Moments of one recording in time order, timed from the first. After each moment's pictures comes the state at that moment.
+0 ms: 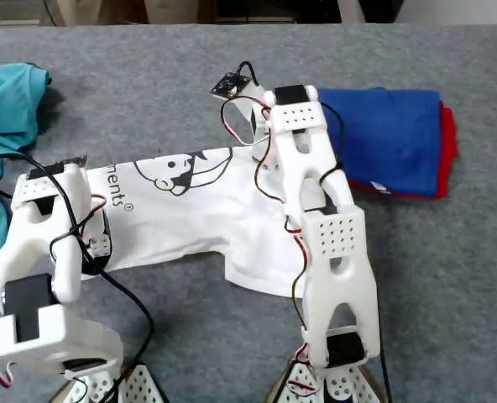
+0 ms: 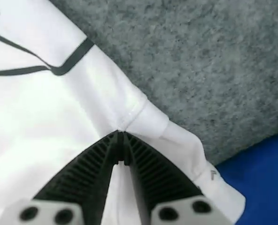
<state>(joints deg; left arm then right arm) -18.5 1.1 33.1 76.0 -8.7 -14.0 55.1 -46.5 82.4 34.2</state>
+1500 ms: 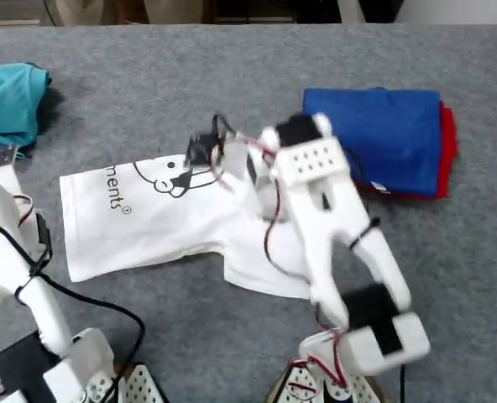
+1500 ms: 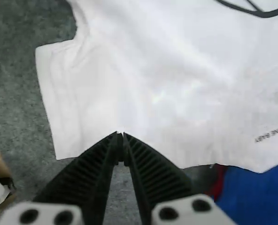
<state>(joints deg) -37.3 -19.2 31.0 84.1 -26.9 -22.2 -4.3 15.0 85.9 55.3</state>
